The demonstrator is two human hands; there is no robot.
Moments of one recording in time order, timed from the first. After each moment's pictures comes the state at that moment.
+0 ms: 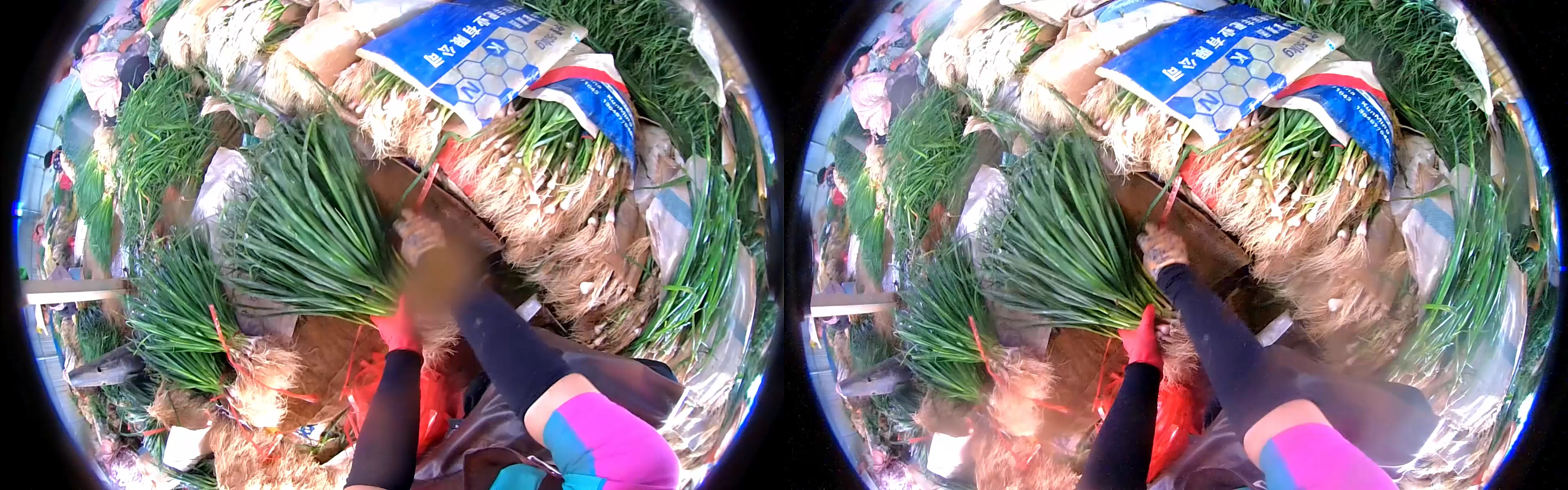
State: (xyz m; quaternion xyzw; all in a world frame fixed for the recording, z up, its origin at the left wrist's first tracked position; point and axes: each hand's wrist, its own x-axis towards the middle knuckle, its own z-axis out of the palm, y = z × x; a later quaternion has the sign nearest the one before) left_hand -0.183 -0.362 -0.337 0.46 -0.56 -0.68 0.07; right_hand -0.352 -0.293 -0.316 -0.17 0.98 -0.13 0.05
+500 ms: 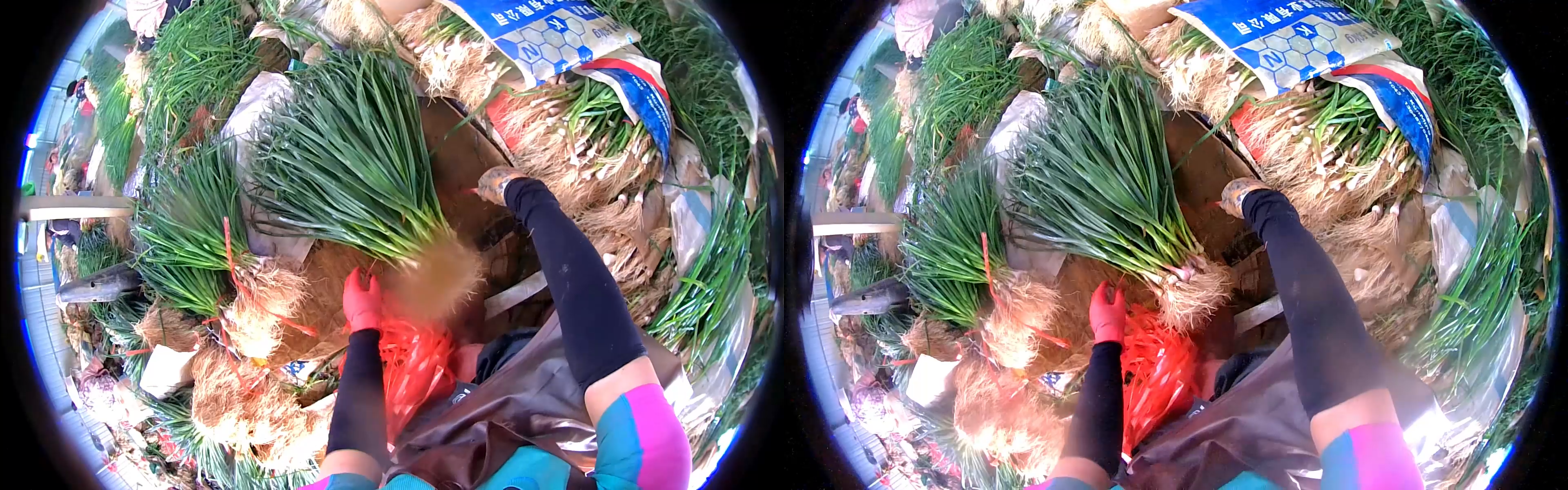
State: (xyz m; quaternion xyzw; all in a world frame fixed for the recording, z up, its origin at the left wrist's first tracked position) left_hand -0.077 -0.483 -0.329 0.27 -0.92 -0.25 0.10; right_hand -0.369 -0.213 -0.234 -0.30 0.87 0.04 0.39
